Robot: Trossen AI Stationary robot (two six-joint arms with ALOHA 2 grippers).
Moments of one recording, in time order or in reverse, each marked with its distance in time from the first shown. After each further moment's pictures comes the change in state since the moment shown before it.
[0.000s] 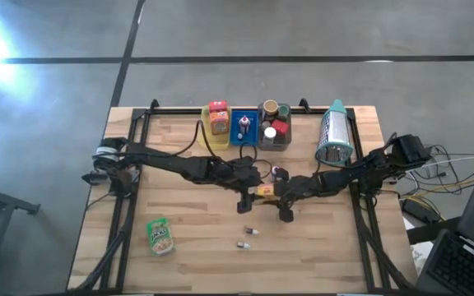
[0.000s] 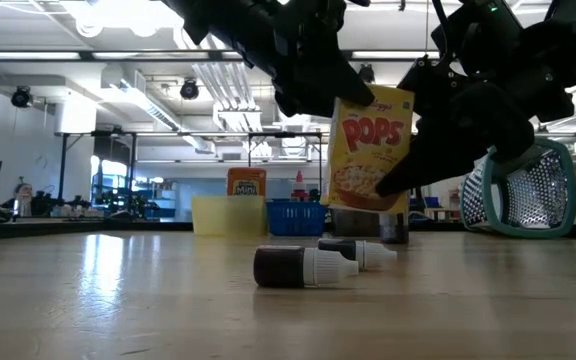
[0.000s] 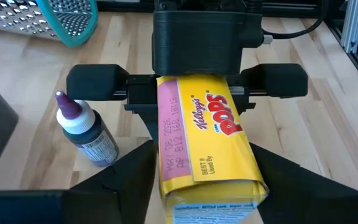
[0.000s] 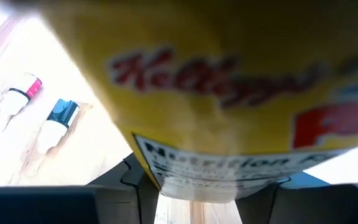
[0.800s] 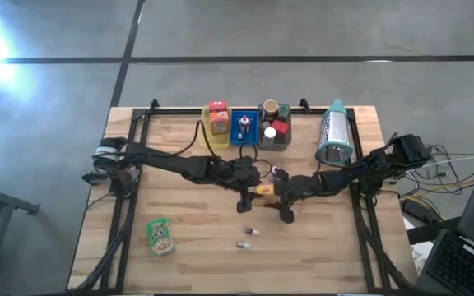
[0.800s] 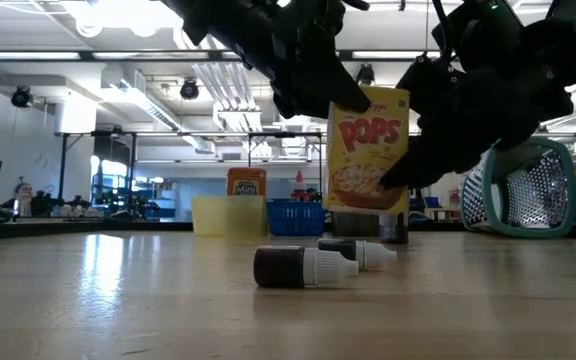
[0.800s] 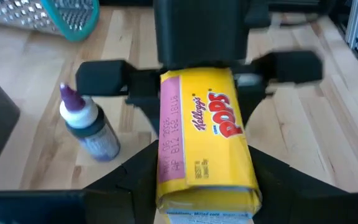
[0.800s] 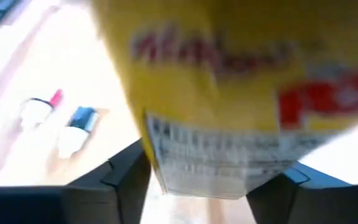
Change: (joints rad) left arm 0.001 -0.001 -0.001 -0.013 -0.003 -0.001; right arm 0.000 -0.010 0.000 -0.002 -0.040 0.065
